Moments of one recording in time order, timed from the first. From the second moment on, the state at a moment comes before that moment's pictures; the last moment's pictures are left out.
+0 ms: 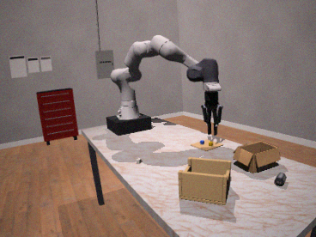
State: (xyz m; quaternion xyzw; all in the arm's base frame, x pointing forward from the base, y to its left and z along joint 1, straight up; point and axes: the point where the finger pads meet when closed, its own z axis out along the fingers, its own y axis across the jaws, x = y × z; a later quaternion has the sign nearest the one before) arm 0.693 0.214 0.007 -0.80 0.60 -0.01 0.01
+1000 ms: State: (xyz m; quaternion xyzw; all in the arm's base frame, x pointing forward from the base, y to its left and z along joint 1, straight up) arm 0.688 0.212 0.034 -0.80 0.60 0.00 0.00
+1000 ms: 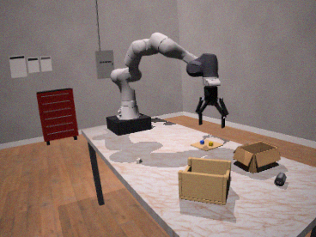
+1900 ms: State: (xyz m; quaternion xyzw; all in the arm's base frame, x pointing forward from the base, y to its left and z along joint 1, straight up) arm 0.690 0.213 0.088 -0.80 0.60 -0.01 0.00
